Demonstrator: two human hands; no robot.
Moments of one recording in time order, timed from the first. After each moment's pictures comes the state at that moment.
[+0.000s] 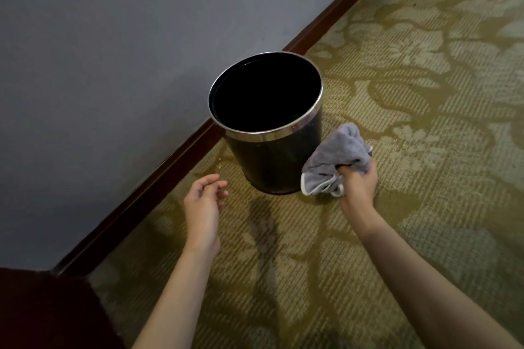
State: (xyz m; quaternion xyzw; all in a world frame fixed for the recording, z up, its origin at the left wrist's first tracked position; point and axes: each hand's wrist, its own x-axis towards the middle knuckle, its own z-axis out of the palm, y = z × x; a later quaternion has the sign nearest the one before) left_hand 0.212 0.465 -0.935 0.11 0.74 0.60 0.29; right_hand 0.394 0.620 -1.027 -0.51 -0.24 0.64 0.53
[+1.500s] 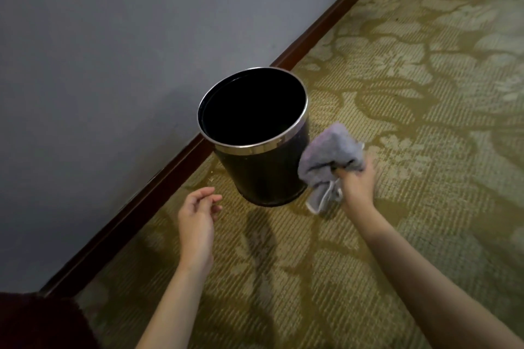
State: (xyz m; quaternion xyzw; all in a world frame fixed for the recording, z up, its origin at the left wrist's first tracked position) left_hand 0.220 0.467 -0.932 0.14 0.74 0.59 0.28; right_hand 0.409 0.646 -1.019 -0.54 -0.36 0.56 0.52
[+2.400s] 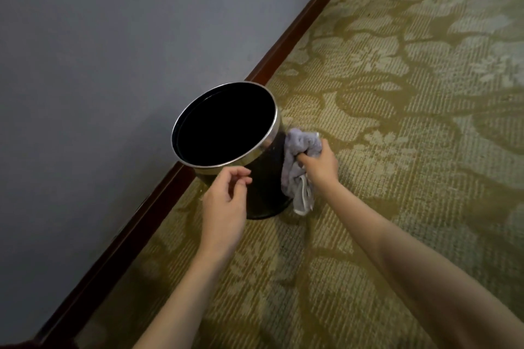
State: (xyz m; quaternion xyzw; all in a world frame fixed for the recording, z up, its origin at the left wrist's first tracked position) left_hand 0.268 0.526 -0.906 0.47 0.74 0.44 0.19; right_hand 0.387 0.681 -1.007 -0.57 -0.48 0.55 0.38
